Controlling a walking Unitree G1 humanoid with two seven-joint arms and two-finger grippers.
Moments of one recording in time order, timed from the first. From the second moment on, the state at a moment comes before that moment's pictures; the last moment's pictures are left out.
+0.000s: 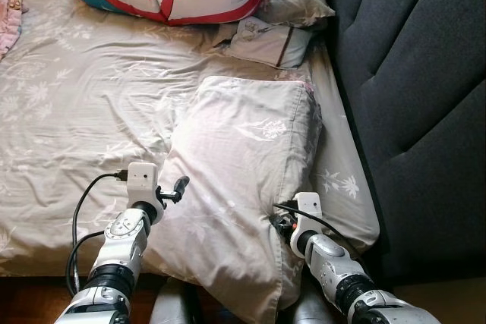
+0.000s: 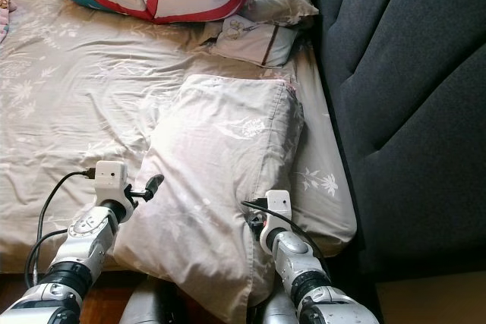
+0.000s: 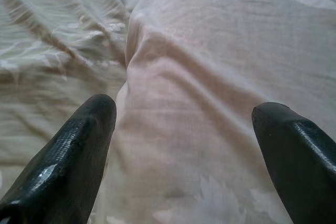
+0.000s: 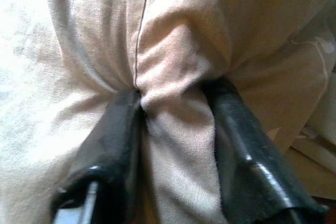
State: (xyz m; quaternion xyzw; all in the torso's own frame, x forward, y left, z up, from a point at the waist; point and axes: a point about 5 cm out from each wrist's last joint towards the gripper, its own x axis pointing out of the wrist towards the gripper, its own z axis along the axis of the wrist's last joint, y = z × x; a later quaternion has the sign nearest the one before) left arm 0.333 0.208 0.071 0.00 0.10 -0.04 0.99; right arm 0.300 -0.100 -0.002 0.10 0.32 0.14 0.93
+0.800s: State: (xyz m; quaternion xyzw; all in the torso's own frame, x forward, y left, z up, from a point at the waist) left arm 0.334 0.210 0.071 -0.01 0.10 -0.04 0.99; right arm 0.309 -0.107 0.006 0.09 0.30 0.13 0.94
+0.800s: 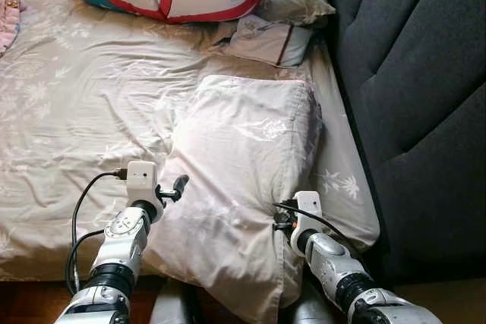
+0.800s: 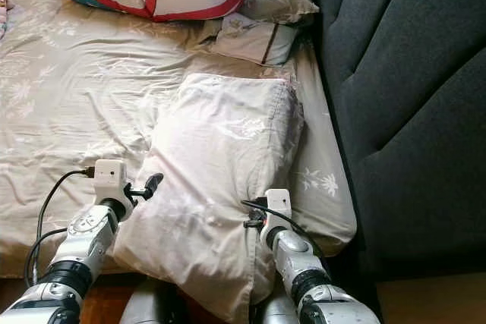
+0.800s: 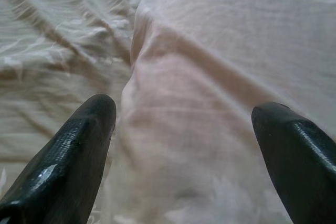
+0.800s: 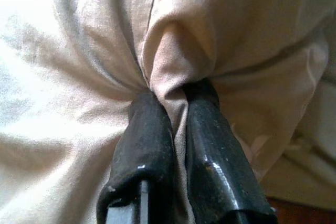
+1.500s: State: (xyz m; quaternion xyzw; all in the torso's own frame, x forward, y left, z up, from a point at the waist) left arm 0.334 0.212 0.071 -0.01 0.10 -0.03 0.99; right arm 0.333 -0.187 0.036 0.01 0.26 0.05 0.96
